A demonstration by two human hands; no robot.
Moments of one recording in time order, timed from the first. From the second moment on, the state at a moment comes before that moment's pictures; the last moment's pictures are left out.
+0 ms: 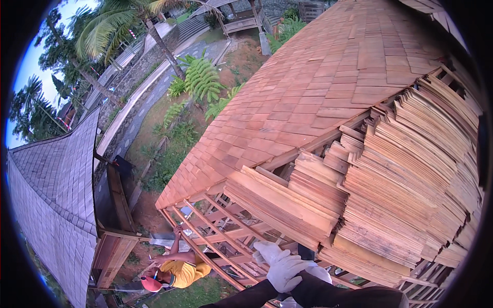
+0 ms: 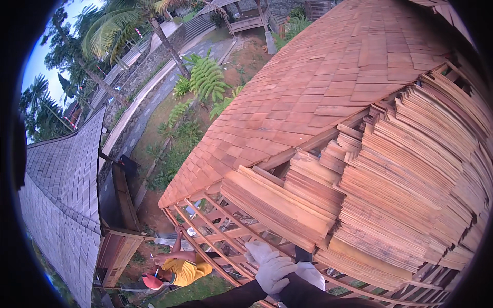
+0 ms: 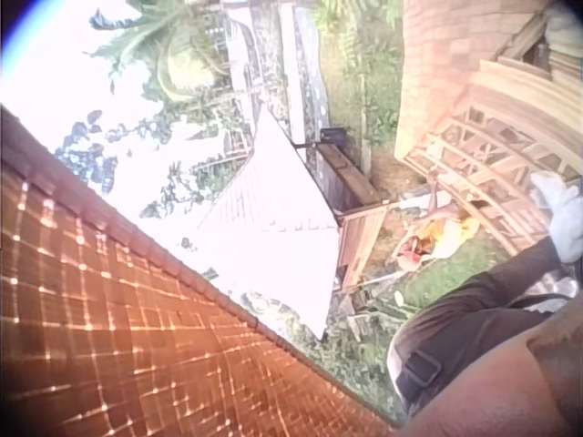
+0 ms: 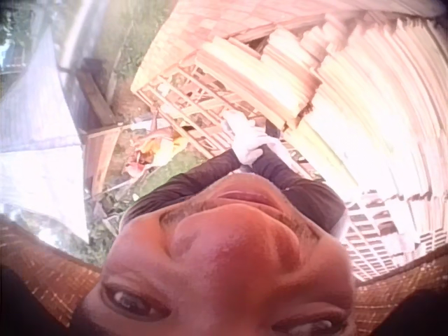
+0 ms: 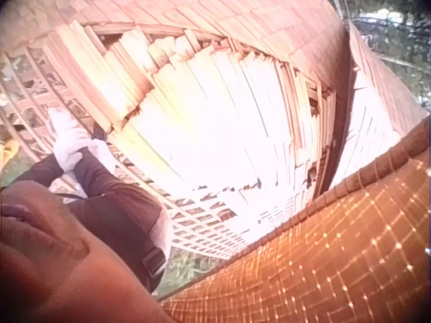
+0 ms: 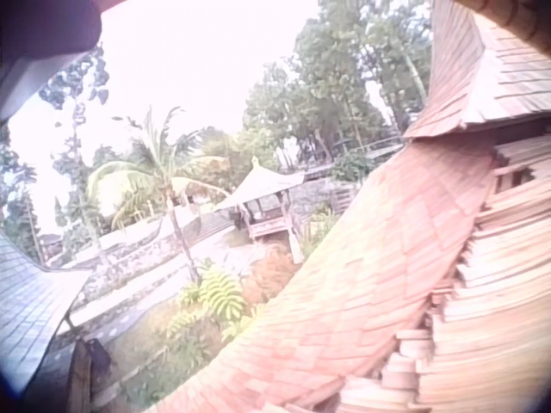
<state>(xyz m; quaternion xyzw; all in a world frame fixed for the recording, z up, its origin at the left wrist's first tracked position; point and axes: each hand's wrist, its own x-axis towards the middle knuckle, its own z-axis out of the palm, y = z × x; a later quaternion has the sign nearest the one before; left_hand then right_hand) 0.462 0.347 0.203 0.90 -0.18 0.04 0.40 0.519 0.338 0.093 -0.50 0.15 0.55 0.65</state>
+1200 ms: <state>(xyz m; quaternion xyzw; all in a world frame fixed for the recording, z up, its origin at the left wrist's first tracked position) 0.427 0.354 0.189 0.90 -0.13 0.08 0.42 0.494 0.352 0.110 -0.53 0.15 0.55 0.63</state>
